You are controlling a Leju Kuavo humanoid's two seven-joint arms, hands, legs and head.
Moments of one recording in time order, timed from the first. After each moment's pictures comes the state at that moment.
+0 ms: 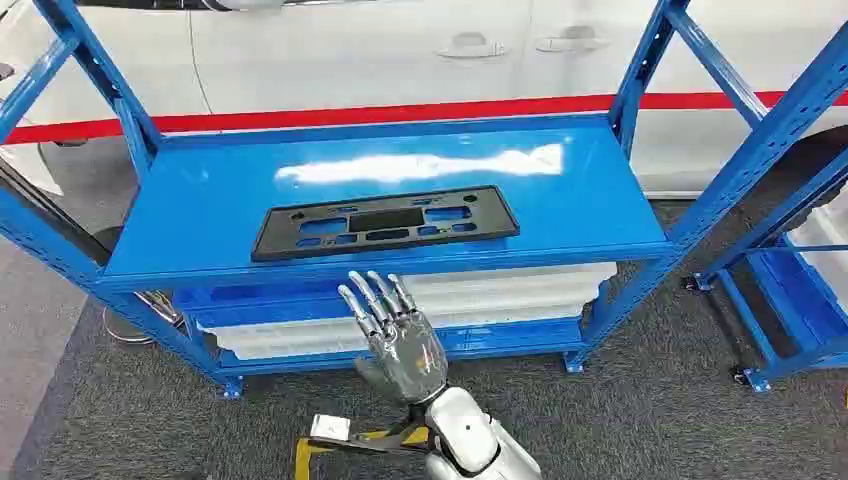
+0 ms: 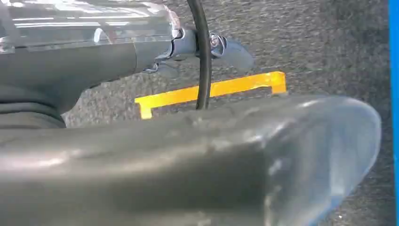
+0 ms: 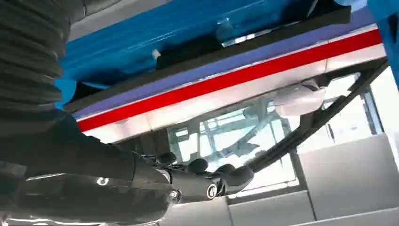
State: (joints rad) left arm -0.09 -0.06 0.97 -0.25 -0.97 -0.05 -0.48; right arm -0.27 0.25 0.66 -1.16 1.36 -0.70 -0.03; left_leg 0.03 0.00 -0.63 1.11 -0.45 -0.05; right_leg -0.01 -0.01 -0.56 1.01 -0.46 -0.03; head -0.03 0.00
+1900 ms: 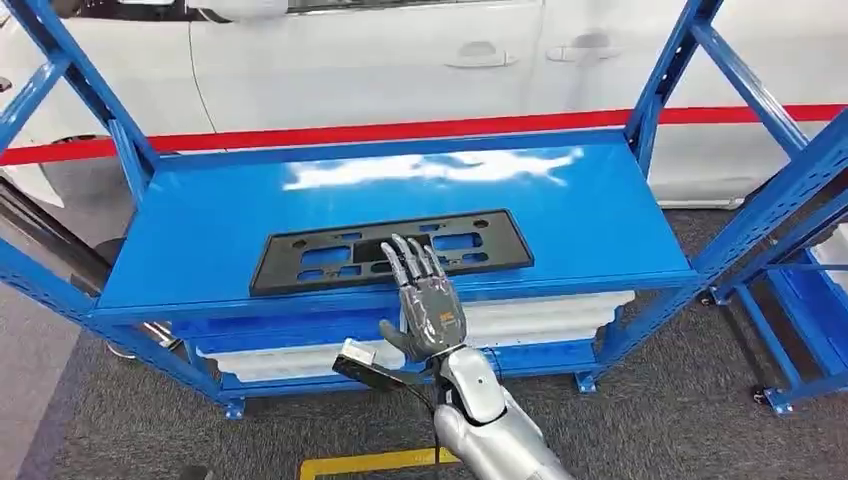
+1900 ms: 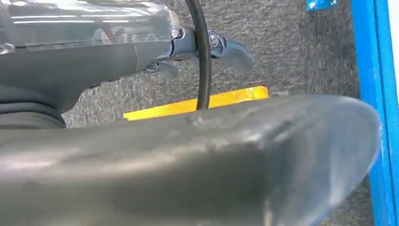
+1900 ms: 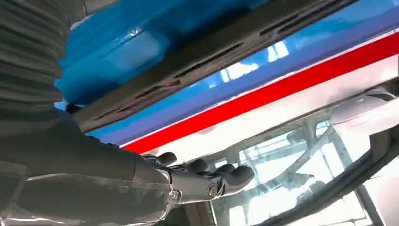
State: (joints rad) left arm -0.11 -0.05 0.97 -0.25 -1.00 -0.04 -0.46; right arm -0.42 0.29 0.55 -0.97 1.18 -0.67 -0.01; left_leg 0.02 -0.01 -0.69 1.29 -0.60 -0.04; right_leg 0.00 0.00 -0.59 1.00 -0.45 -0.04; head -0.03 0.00
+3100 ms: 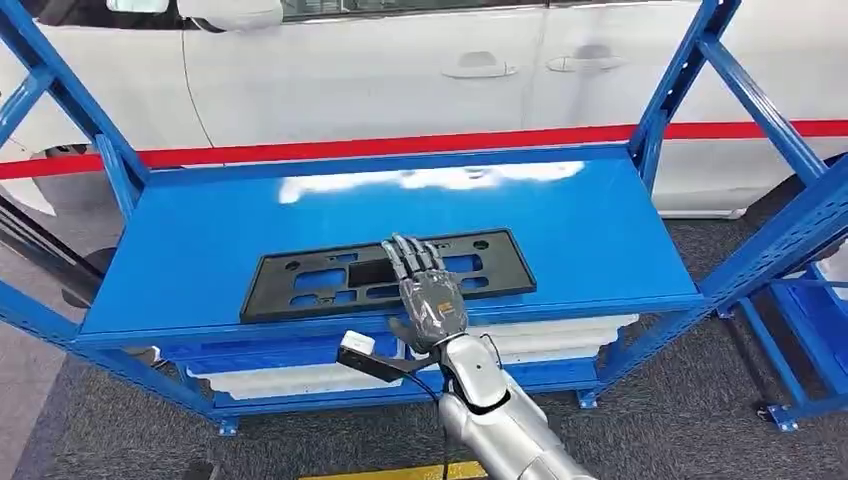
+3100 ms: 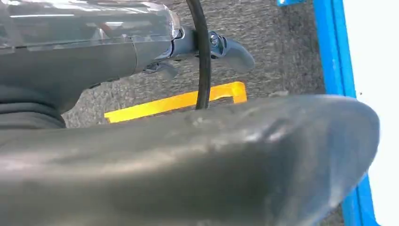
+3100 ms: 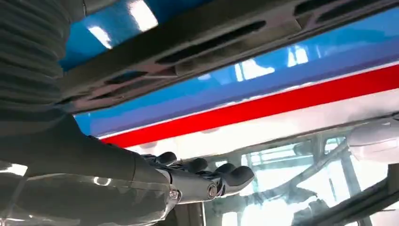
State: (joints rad) left arm -0.12 -0.06 0.97 -0.25 -1.02 -0.04 -0.48; right arm -0.47 0.27 0.56 -0.93 1.27 -0.58 0.06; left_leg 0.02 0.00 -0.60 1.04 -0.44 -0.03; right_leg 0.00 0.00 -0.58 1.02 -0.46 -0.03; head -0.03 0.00
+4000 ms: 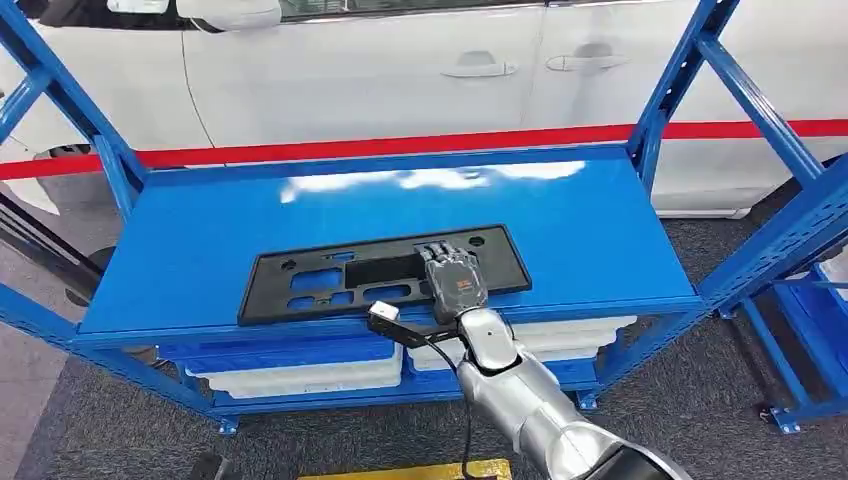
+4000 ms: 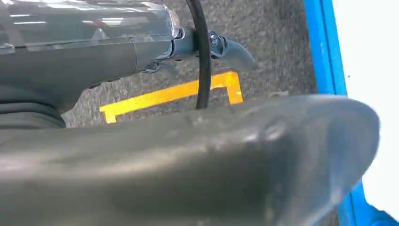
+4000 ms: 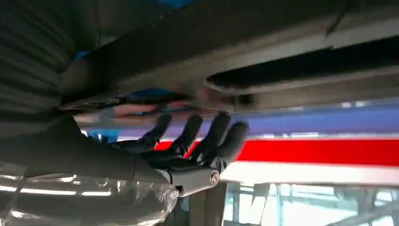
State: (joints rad) left arm -0.14 -0.07 0.94 -0.25 -1.03 -0.05 -0.47; right arm -0.66 0.27 0.51 -0.57 1.31 -0.57 0.14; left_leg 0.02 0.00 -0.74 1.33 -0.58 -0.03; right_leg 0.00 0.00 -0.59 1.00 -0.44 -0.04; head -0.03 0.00
